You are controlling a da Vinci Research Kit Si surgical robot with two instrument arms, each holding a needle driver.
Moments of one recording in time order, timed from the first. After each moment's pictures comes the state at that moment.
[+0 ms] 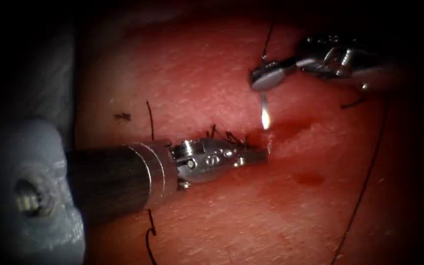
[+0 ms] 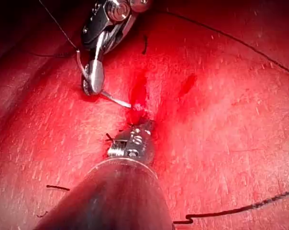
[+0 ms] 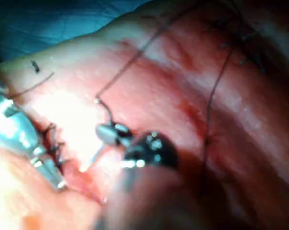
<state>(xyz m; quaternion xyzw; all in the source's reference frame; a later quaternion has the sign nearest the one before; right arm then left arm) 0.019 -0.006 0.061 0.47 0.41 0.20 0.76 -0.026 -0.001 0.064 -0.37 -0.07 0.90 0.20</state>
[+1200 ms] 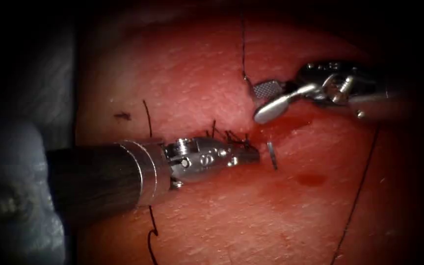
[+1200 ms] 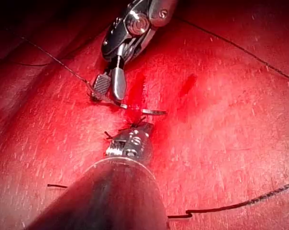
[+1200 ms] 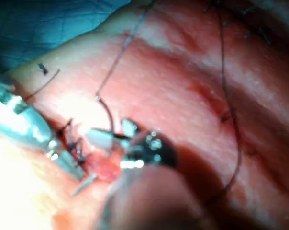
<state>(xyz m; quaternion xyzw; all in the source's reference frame) 0.020 -0.006 0.059 0.37 0.46 0.27 0.76 -0.027 -0.001 0.062 -0.37 -0.06 0.91 0.19</state>
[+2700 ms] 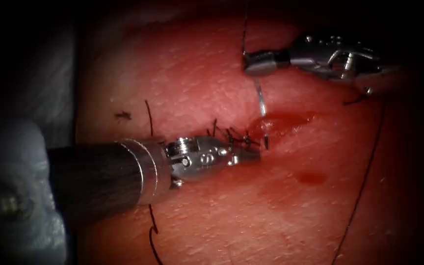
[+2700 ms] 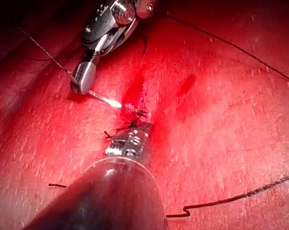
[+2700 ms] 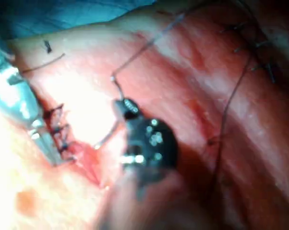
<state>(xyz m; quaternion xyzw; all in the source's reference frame) 0.020 -0.001 0.059 0.20 0.51 0.20 0.81 -0.027 -0.001 0.062 -0.37 -0.05 0.91 0.19</state>
